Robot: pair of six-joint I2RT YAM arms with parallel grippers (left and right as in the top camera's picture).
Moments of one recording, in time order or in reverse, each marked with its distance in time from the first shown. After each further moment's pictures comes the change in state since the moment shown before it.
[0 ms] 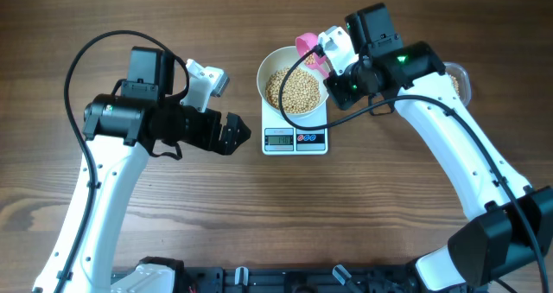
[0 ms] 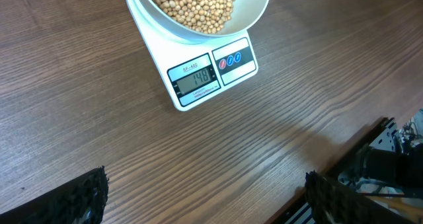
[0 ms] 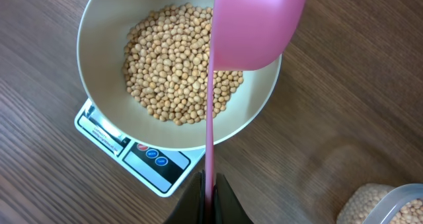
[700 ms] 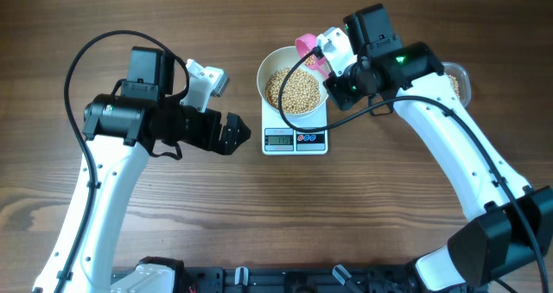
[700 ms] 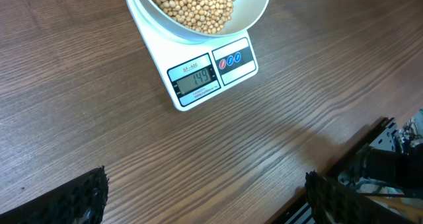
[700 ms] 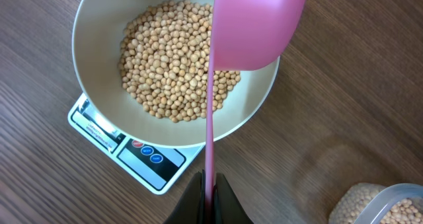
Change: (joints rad) left arm 0.000 0.000 0.000 0.000 0.000 0.000; right arm 0.007 0.000 0.000 -0.003 0.021 -0.023
